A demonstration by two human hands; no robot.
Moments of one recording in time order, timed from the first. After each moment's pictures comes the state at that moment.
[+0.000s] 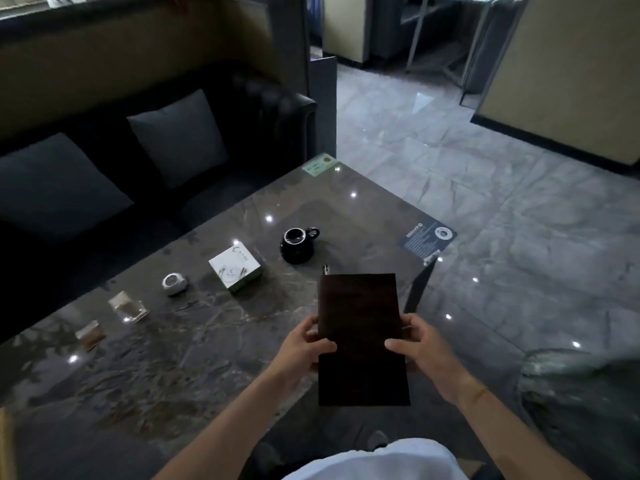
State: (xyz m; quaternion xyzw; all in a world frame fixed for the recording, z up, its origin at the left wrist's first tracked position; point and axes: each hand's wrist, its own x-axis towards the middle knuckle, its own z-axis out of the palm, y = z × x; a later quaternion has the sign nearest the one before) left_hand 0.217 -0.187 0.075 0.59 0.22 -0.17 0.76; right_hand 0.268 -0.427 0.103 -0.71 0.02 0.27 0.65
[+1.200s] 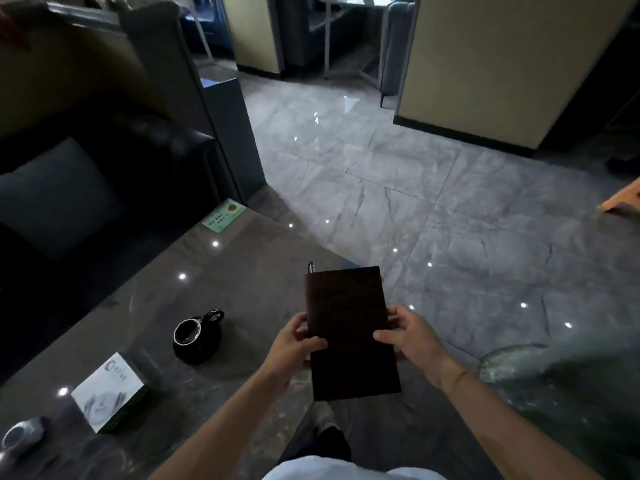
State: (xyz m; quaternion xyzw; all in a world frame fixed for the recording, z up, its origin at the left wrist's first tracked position) left_hand 0.469 -0.311 0.074 0.63 0.15 -0.23 0.73; right_hand 0.481 -0.551 0.095 -0.72 0.11 0.20 0.65
